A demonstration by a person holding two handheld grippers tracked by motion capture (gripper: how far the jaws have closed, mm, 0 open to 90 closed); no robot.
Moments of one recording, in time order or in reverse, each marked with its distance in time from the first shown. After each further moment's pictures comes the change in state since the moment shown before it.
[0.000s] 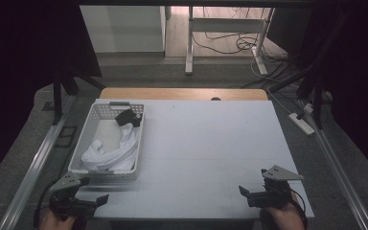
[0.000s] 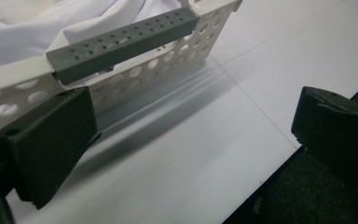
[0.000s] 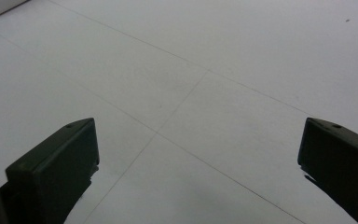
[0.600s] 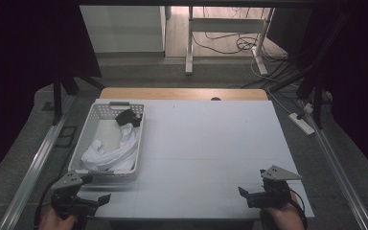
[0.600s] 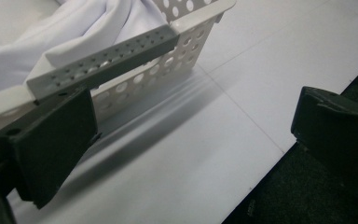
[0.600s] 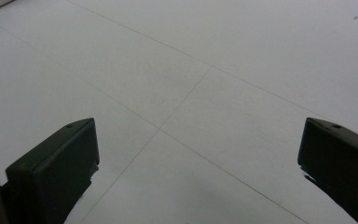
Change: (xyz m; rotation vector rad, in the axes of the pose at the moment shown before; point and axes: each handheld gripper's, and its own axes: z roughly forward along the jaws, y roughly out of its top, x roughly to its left) left arm -0.004 0.009 0.000 -0.009 -0.036 0.038; right arm 0.001 0.000 0.002 0.018 0.009 -0.018
